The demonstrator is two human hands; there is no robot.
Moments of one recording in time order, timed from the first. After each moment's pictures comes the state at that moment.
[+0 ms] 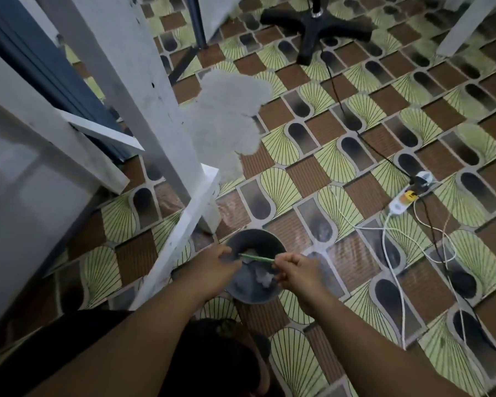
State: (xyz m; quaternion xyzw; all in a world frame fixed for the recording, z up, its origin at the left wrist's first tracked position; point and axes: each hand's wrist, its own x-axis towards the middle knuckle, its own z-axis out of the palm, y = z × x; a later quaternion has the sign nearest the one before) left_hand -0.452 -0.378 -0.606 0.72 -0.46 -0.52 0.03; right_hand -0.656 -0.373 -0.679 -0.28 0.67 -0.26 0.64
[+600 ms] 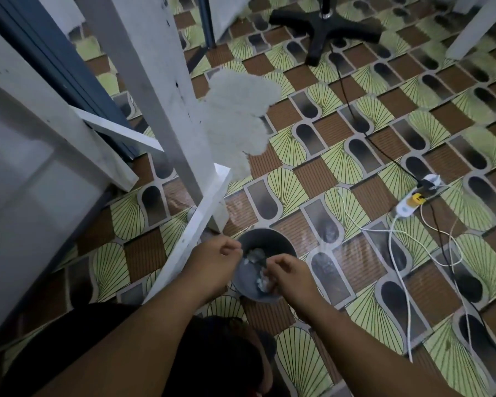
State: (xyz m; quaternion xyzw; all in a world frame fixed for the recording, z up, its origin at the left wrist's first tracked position) left_hand -0.440 -0.374 -0.588 0.73 -0.45 -0.49 0.14; right_hand -0.624 -0.359 -0.667 -0.41 0.64 -0.25 0.60
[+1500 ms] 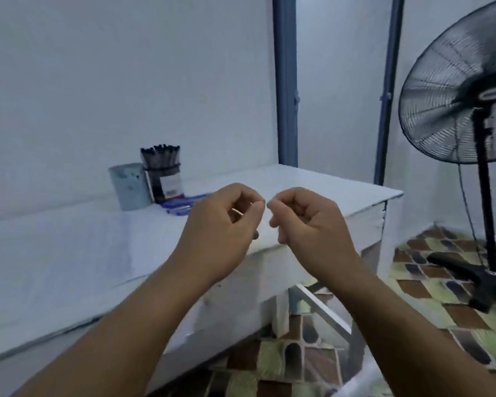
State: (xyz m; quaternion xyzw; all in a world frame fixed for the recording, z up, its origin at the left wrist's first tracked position) left_hand -0.310 -0.134 -0.125 0.68 -0.52 0.03 0.52; right_hand -0.414 -0.250 -0.155 -0.76 0.10 -0.50 0.41
